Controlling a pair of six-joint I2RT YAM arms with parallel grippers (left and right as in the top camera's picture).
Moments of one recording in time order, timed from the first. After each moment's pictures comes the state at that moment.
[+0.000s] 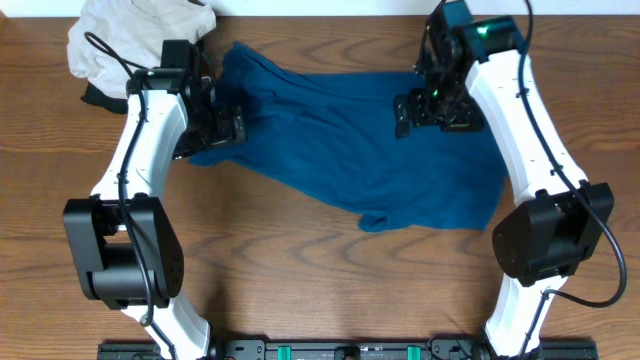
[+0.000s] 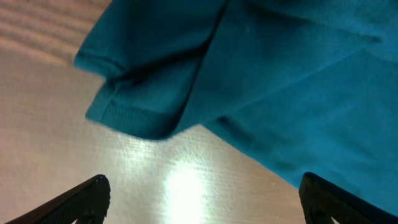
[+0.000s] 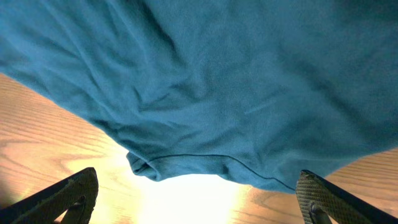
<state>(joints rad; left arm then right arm) 0.00 1.89 1.52 -1.02 0.09 -0.22 0.25 2.04 1.99 -1.48 -0.12 0.17</state>
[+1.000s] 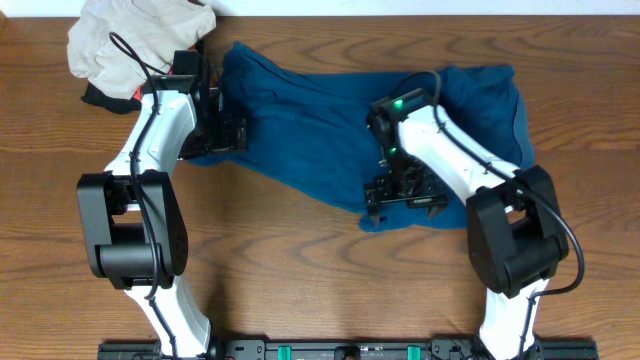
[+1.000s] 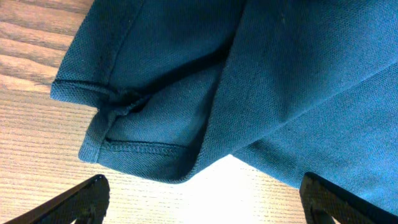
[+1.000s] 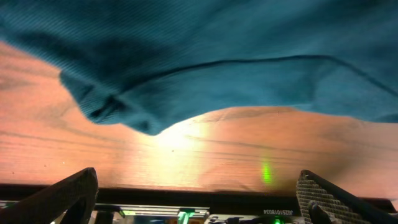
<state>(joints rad) 0.00 1.99 1.50 -0.96 0.04 -0.11 0.49 2.04 1.52 -1.44 -0.11 0.36</state>
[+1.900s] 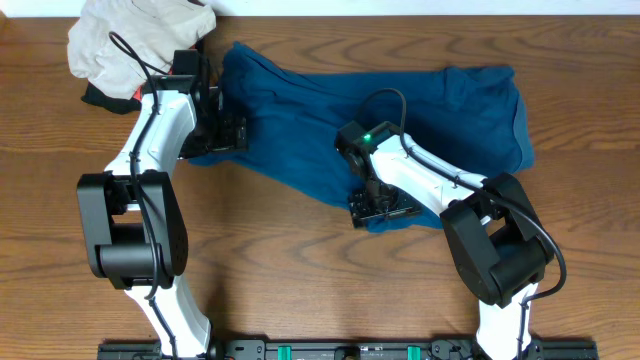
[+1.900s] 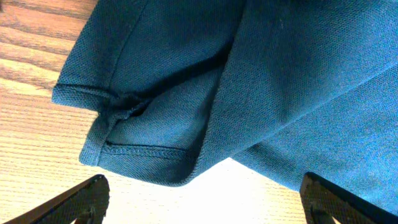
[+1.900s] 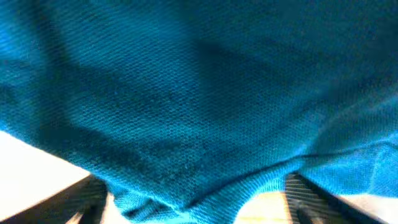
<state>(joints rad) 0.00 1.99 1.50 -0.95 0.04 -0.11 0.60 2.04 1.39 -1.15 0.02 0.44</state>
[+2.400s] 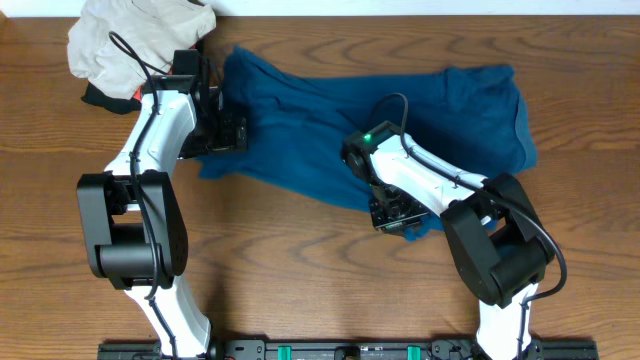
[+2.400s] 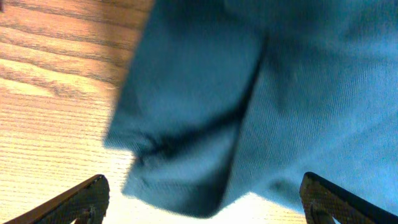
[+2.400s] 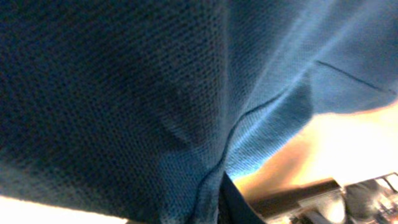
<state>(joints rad) 0.00 1.99 1.50 -0.95 0.04 -0.11 0.60 2.04 1.39 -1.38 0.15 0.52</state>
